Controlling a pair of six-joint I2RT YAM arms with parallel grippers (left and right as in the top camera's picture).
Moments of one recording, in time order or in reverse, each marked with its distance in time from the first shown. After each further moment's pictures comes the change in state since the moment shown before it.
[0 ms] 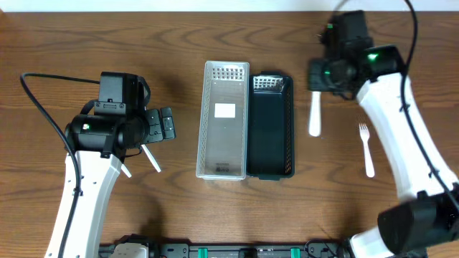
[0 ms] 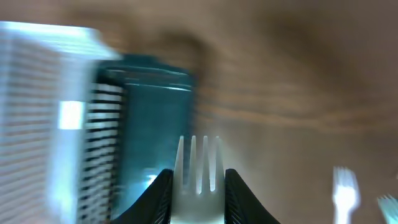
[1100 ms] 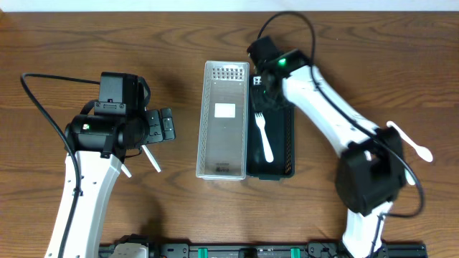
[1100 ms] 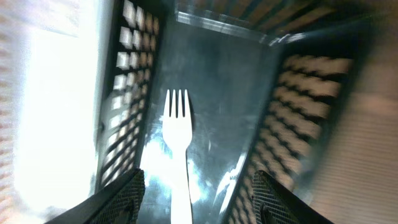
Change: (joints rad) left arm 0.000 0.000 0.000 -0.008 0.000 0.000; right arm 0.220 0.300 0.092 -0.062 0.064 0.076
